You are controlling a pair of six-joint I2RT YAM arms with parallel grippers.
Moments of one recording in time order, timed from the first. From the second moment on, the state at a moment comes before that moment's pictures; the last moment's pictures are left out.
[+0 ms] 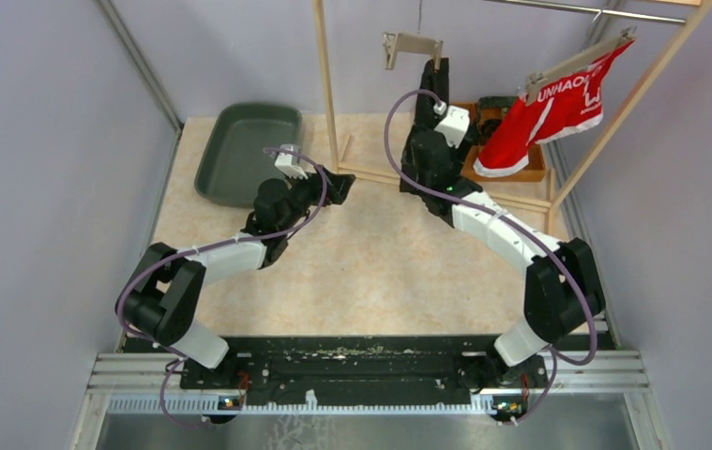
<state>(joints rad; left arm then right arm) -0.53 1.56 0.74 0.83 0.03 -0.54 0.53 1.55 1.18 0.00 0.72 0.41</state>
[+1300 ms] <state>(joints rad) -0.53 1.56 0.74 0.83 0.05 -0.55 0.65 1.40 1.17 0.02 0.48 0.28</state>
